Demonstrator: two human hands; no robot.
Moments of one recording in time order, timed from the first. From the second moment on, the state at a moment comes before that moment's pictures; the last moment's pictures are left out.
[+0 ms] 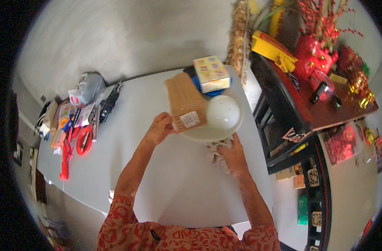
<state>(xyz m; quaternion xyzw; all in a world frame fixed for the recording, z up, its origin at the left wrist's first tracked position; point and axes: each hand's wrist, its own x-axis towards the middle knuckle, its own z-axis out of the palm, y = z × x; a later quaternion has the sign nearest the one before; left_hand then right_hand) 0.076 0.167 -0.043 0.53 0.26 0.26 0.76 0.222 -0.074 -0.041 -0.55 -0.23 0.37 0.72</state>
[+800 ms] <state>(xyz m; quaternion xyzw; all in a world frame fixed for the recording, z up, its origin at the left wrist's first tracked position) 0.088 0.201 -0.048 0.52 0.26 0.32 0.75 0.255 -0.058 -0.055 -0.65 -0.25 0.37 0.61</state>
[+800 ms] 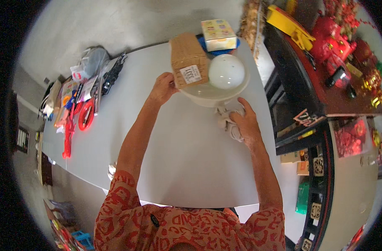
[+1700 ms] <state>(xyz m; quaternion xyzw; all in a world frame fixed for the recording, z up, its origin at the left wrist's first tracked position) -0.197 0.211 -0.086 0.71 0.54 0.44 0.00 0.087 0.008 -0.087 -0.70 -0.65 -0.07 0.27</state>
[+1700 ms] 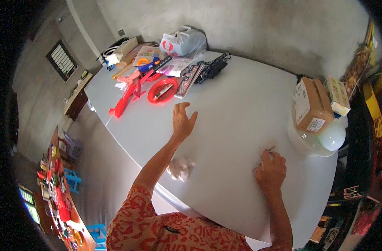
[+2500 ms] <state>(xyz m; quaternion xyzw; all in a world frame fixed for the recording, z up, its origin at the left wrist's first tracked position) -0.238 0.175 -0.007 0.44 0.33 0.41 0.72 0.061 0.017 -0.095 -0.78 -0.53 -0.15 0.30</state>
